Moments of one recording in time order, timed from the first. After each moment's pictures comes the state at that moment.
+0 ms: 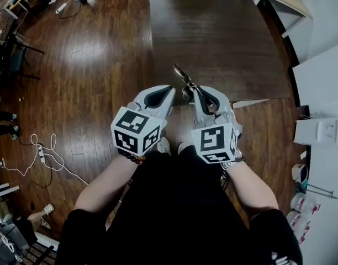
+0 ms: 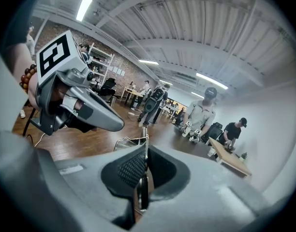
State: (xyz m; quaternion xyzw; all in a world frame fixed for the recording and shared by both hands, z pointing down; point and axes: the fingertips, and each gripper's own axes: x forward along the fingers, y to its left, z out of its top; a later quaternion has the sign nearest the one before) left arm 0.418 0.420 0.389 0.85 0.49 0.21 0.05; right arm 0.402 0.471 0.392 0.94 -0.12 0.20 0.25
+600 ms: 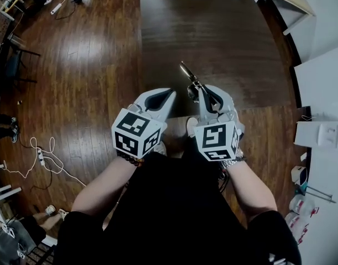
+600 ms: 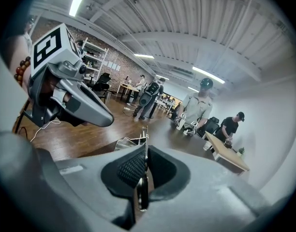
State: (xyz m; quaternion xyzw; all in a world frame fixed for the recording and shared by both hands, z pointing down) left arm 0.459 0.484 0.421 0.83 0.50 0.24 0.03; right arm 0.453 0.550 0.424 0.94 -0.10 0.22 0.24
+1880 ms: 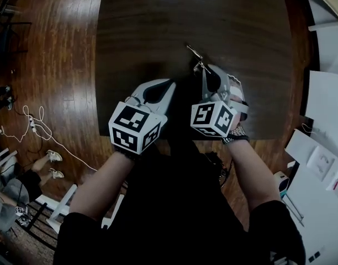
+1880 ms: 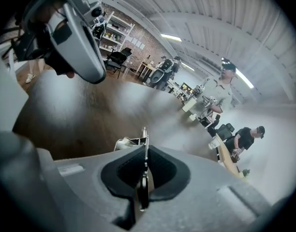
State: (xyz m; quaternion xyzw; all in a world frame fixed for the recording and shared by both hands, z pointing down) left arm 0.584 0.674 0.538 0.84 0.41 0.35 0.06; right arm 0.617 0.758 0.590 0.86 -0.18 0.29 0.39
